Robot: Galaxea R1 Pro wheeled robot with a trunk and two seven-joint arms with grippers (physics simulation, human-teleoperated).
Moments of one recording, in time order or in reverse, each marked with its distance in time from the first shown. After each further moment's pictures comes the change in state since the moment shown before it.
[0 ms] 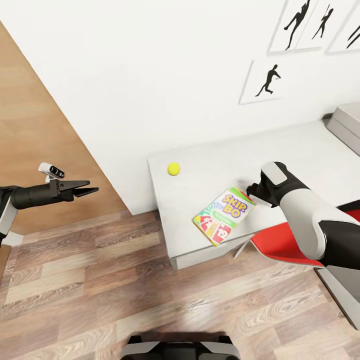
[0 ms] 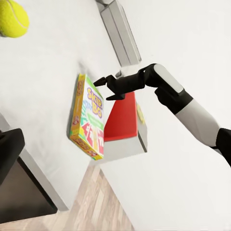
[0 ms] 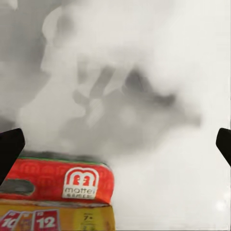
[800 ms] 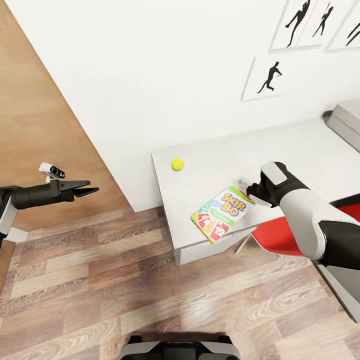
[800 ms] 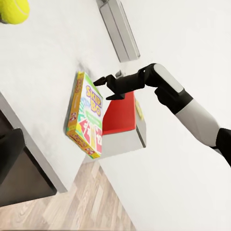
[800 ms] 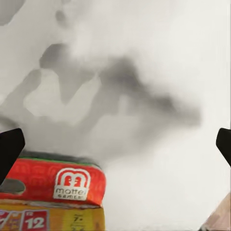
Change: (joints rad) left arm 0.000 -0.001 -0.001 0.000 -0.001 0.000 0.000; right arm 0.002 0.001 0.000 -0.003 0.000 0.001 0.000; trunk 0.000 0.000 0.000
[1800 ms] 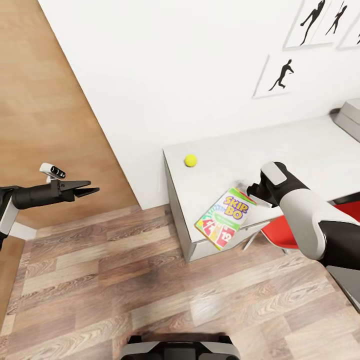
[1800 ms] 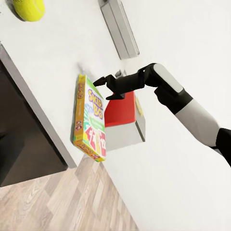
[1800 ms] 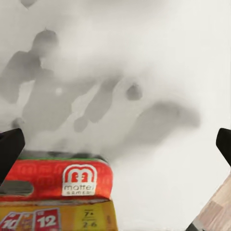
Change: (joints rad) left arm 0.000 -0.003 0.000 0.001 -0.001 0.000 0.000; right arm 0.000 0.000 0.003 0.000 0.010 0.005 -0.001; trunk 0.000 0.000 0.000
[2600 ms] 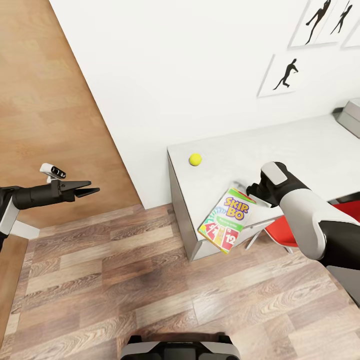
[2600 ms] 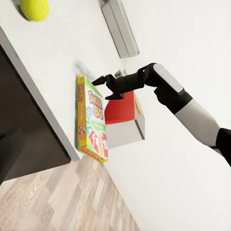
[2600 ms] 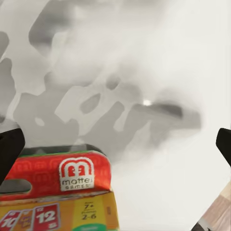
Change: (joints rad) left arm 0.001 -0.002 -0.001 0.000 0.001 -0.001 0.000; right arm 0.000 -0.001 -0.005 0.000 -0.016 -0.008 0.001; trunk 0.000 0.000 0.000
